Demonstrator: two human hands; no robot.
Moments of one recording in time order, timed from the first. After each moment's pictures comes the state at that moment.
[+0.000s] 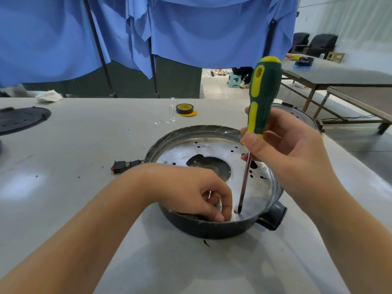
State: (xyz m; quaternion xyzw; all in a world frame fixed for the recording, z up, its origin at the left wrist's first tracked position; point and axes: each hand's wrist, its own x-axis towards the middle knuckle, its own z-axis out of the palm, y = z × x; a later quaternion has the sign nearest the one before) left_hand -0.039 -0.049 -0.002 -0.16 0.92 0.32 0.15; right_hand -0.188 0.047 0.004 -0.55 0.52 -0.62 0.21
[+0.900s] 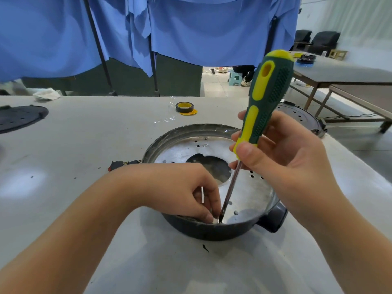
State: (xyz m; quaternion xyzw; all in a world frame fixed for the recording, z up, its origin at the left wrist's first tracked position) left_hand -0.028 -0.053 0.000 -0.24 0.90 0.34 0.10; right_hand -0.177 0.052 0.003 -0.57 0.45 -0.64 0.26
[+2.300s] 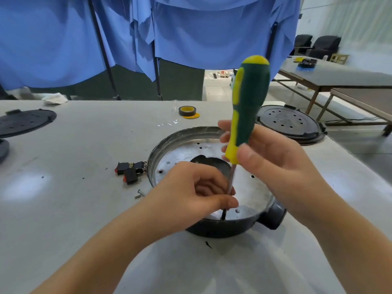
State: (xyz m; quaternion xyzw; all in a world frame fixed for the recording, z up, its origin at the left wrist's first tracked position) left_hand -0.022 -0.017 -0.025 -0.24 0.80 0.49 -0.26; right_hand -0.178 0.052 0.003 -0.61 0.44 -0.57 0.33
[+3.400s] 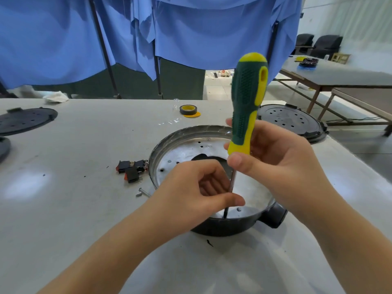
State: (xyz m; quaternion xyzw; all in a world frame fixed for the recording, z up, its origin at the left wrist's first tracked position) left_hand -0.024 -0.013 -0.029 -0.26 0.81 0.42 -0.31; right_hand -0.174 0.052 0.003 -0.60 0.44 -0.60 0.30
